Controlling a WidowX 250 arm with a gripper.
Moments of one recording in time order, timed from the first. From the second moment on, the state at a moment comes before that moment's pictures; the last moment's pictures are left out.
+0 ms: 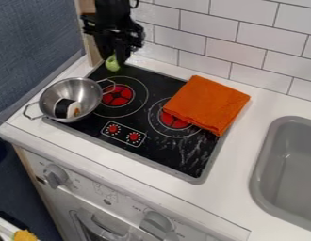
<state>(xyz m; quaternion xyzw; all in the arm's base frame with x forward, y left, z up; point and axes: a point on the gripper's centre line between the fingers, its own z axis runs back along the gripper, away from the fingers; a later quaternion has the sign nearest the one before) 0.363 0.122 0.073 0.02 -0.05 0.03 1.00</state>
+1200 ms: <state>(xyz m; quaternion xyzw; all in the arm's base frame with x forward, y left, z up) 0.396 0.147 0.033 0.03 -0.01 0.01 1.00</state>
